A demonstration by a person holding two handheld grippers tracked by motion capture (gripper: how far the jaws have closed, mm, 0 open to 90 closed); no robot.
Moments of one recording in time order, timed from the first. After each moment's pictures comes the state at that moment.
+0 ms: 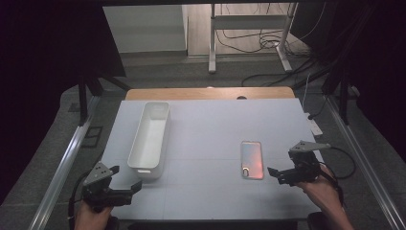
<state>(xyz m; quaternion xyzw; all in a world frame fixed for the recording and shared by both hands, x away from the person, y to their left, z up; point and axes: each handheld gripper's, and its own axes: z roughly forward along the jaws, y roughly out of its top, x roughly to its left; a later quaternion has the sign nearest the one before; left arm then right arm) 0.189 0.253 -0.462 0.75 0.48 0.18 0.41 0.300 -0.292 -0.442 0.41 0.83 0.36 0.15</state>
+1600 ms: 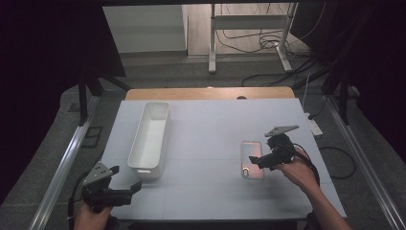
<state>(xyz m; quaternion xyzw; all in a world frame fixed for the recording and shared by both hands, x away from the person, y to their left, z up) 0.189 0.254 -0.462 0.75 0.49 0.17 0.42 0.355 -0.243 -0.451 0.38 0.86 0.32 0.12</state>
